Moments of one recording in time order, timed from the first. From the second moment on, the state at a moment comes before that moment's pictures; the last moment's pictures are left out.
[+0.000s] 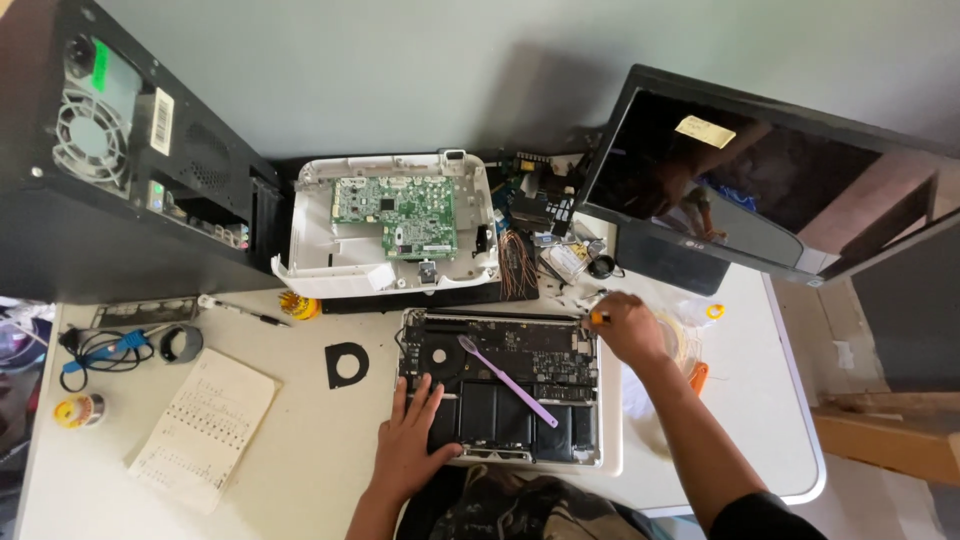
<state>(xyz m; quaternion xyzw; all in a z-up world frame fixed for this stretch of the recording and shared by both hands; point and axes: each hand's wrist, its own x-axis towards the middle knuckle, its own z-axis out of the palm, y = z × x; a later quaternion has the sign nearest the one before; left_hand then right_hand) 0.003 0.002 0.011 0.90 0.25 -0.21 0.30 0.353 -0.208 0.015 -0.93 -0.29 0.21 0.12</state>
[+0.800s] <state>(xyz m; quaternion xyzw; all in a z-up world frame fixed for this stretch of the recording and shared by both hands) 0.000 -0.002 0.010 0.89 0.25 -0.21 0.31 0.361 -0.166 0.005 -0.90 -0.36 0.22 -0.12</state>
